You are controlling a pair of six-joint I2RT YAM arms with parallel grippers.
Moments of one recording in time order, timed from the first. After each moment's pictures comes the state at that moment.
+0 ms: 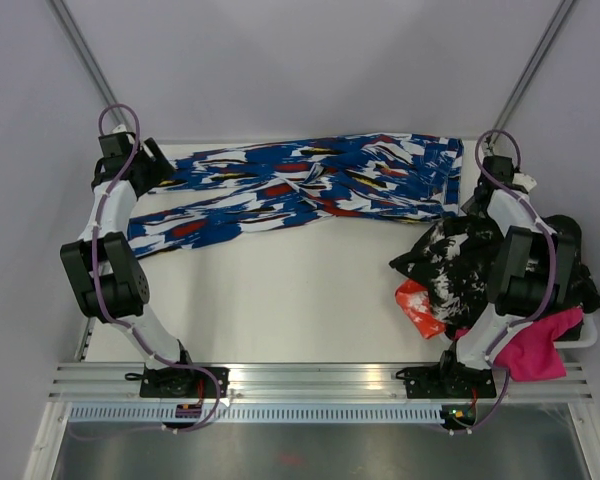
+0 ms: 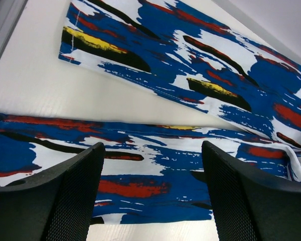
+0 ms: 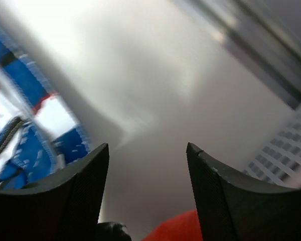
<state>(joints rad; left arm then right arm) 0.26 1.77 1.45 -0.34 0.13 -0.35 -0.24 1.81 1.30 -0.54 0.37 0.59</state>
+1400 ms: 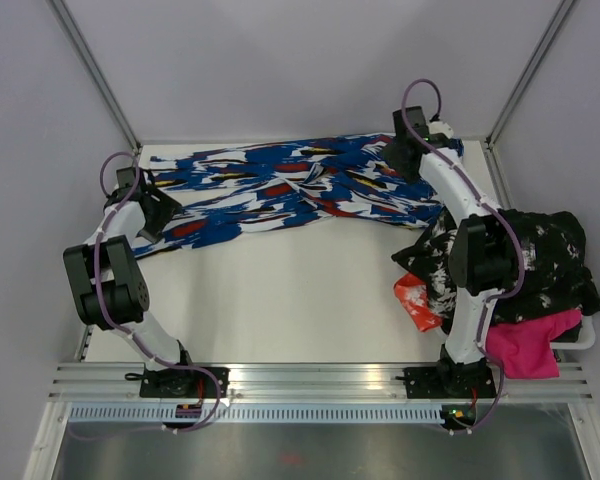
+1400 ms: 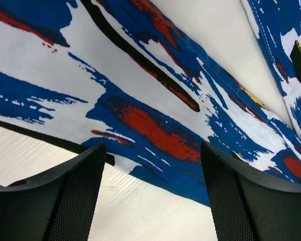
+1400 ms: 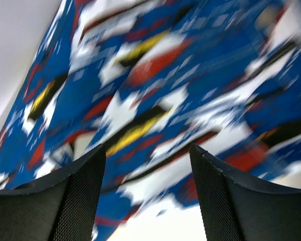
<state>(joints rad) 0.26 1.73 1.18 -0.45 -0.02 -0.74 0.16 1.99 1.82 -0.70 0.34 0.94</state>
